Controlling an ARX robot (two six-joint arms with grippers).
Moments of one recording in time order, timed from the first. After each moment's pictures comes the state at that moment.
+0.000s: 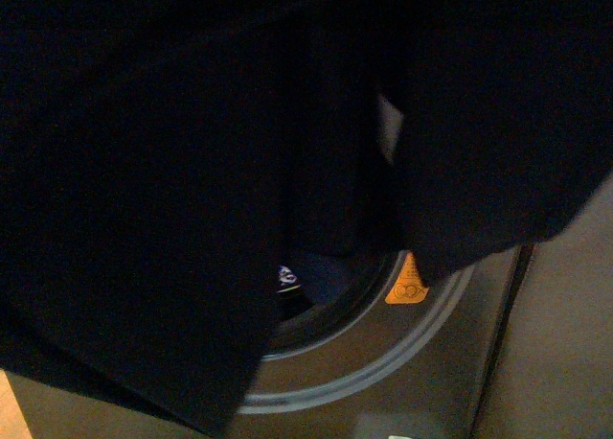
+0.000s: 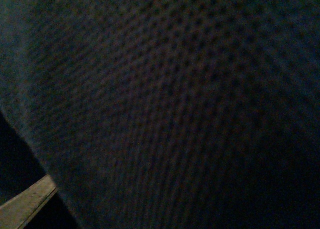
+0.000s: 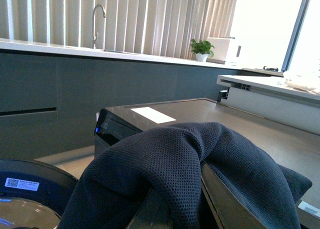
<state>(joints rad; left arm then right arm) -0.48 1.24 0.97 0.82 0.57 -0.33 0.57 1.35 1.94 -0.30 -0.17 -0.12</state>
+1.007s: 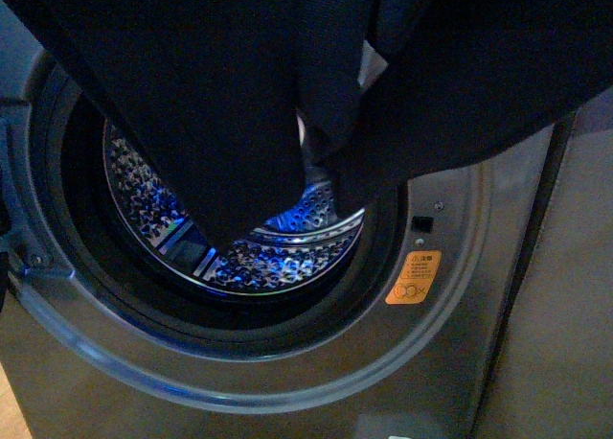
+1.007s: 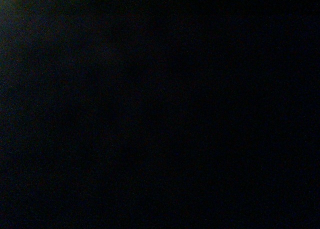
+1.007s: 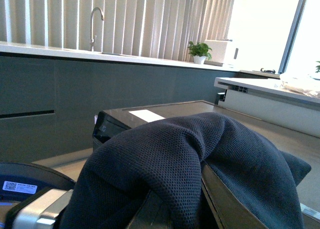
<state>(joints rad) -0.63 1.33 1.23 0.67 0.01 -0.32 0.57 1.35 1.94 -0.30 -0.17 -0.12</state>
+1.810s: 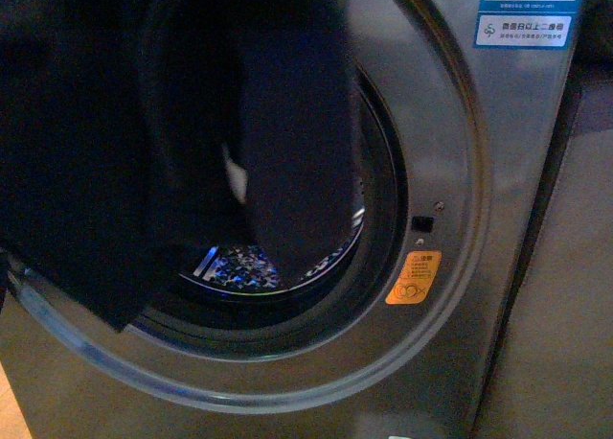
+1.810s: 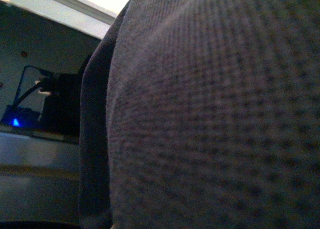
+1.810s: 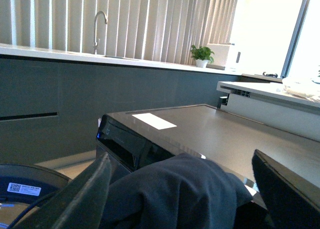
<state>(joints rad) -0.43 1.29 1.07 0.62 -0.08 -0.31 0.57 1.34 1.93 -0.30 -0.17 -0.12</state>
